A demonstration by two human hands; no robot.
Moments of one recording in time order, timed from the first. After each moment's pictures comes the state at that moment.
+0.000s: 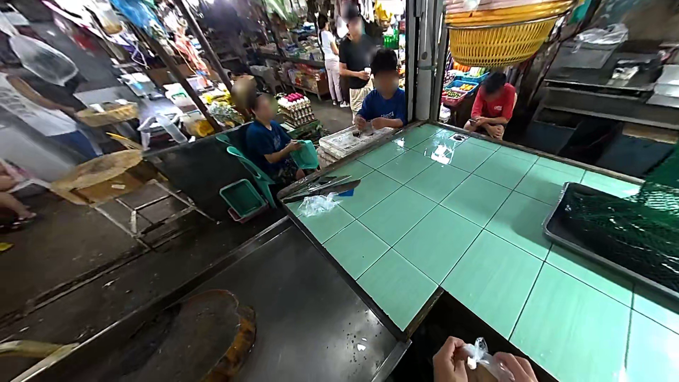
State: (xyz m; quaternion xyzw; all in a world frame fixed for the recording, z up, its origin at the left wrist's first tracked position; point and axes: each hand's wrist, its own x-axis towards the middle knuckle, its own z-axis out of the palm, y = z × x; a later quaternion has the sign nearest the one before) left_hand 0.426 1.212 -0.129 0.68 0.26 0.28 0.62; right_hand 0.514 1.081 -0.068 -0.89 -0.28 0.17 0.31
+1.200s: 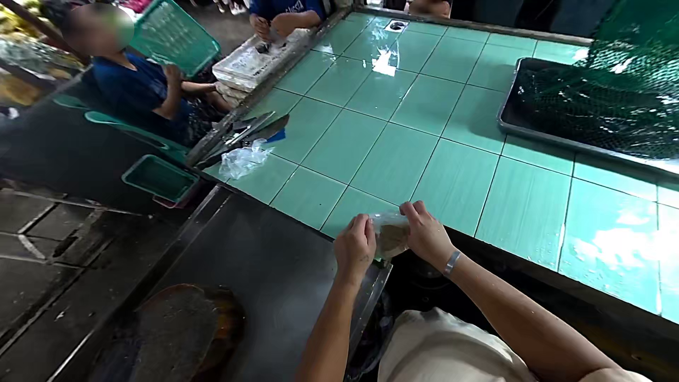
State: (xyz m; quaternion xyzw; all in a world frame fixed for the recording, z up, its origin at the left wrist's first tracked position) left_hand 0.407 1.390 -0.042 0.92 0.24 0.25 0.19; right_hand 0.531 1.250 -0.018 -0.89 -0.36 0.16 0.24
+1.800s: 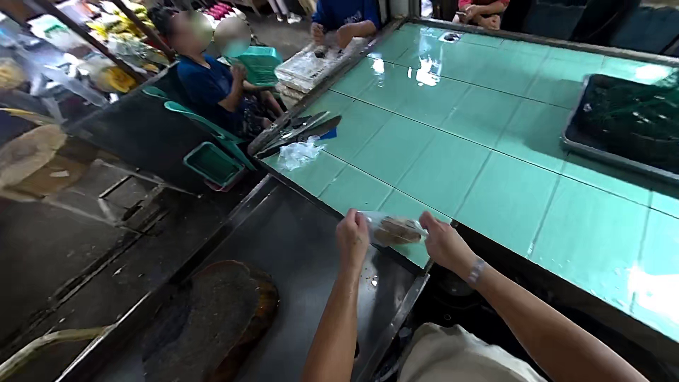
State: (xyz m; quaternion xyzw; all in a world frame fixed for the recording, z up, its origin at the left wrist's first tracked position) left_hand 0.370 1.497 -0.054 0.84 0.42 0.22 0.26; right_hand 0.505 1.307 -0.028 -0.84 -0.42 0.24 0.24
